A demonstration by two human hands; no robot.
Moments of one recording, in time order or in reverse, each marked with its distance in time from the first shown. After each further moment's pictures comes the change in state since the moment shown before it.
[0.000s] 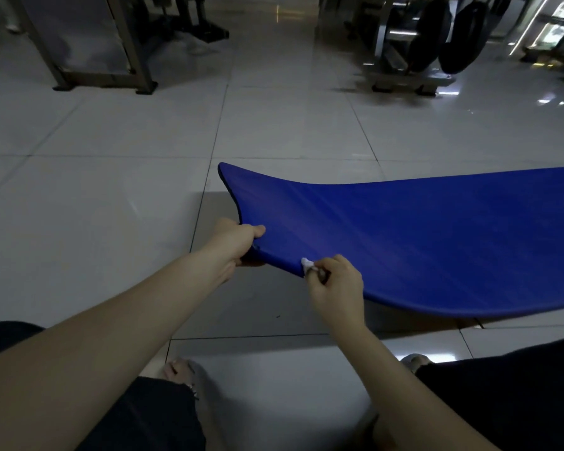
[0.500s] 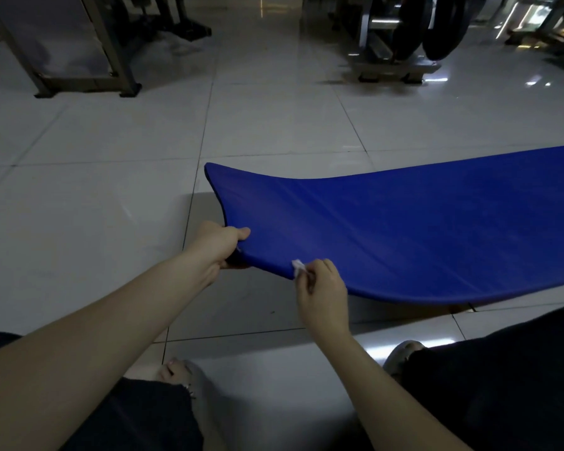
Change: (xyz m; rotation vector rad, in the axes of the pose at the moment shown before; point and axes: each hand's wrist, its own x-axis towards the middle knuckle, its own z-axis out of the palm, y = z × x) left_hand 0.001 -0.009 0.003 0.058 0.037 -0.009; right_hand -0.020 0.009 0.011 0.085 0.011 0.066
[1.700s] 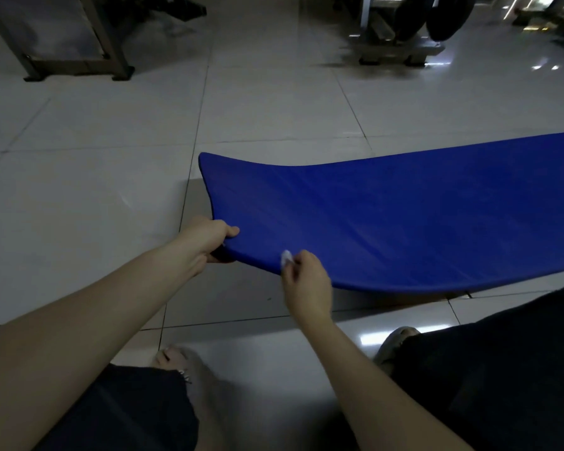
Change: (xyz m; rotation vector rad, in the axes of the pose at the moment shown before) left_hand 0.010 -0.012 -0.004 0.090 0.004 -0.078; right_hand 0.003 0.022 0.030 -0.060 -0.061 0.126
